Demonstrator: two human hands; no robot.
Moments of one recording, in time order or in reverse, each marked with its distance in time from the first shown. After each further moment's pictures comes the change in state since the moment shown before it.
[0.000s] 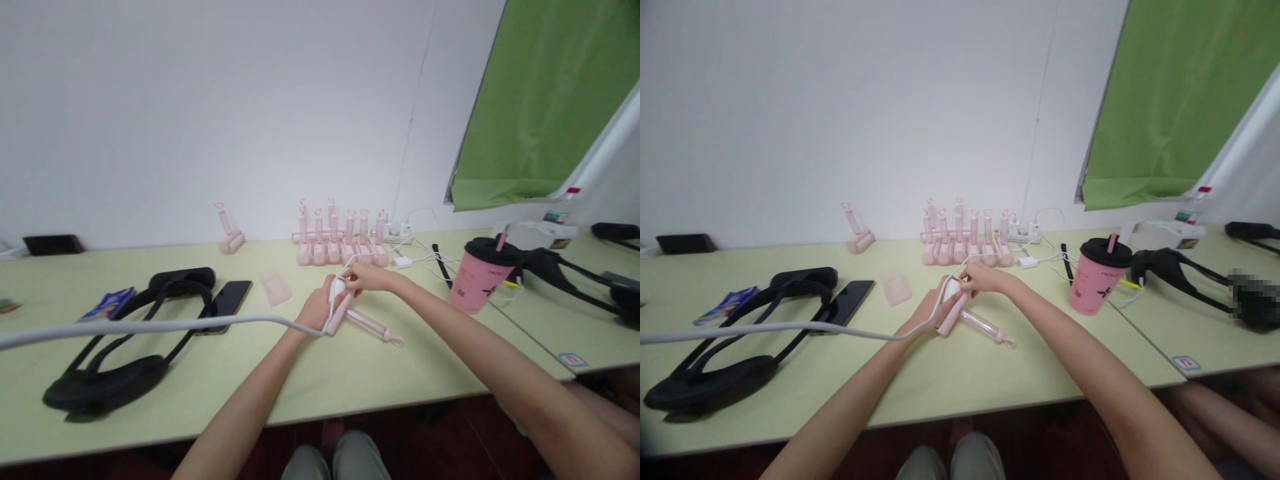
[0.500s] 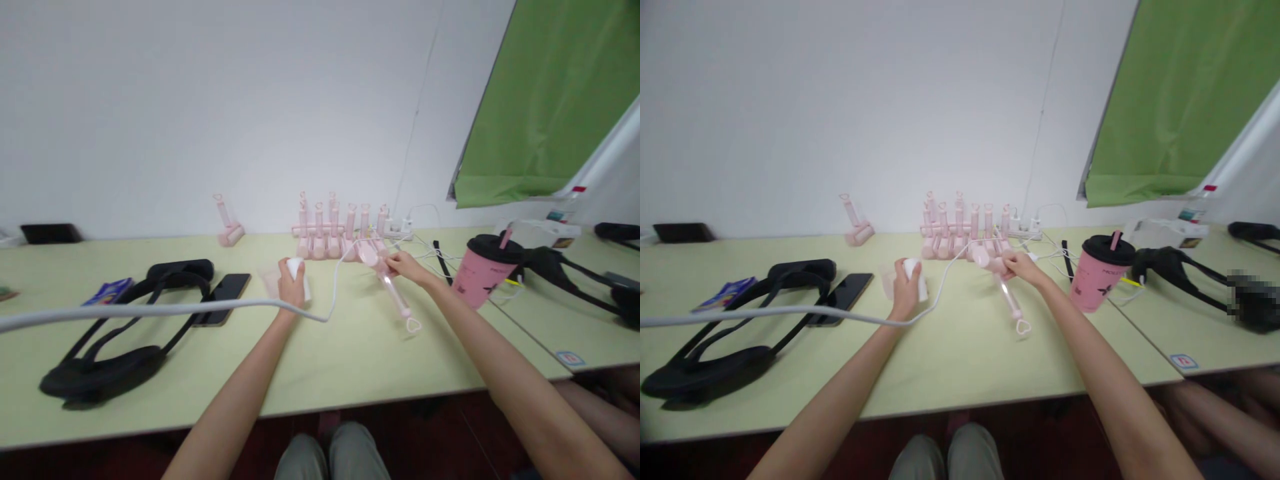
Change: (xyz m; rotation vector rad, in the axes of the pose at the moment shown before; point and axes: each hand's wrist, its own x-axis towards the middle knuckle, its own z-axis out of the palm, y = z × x) left_hand 0.018 -0.033 -0.025 -0.040 0.600 -0.204; right_hand -0.051 0.083 -0.012 0.379 0.537 0.374
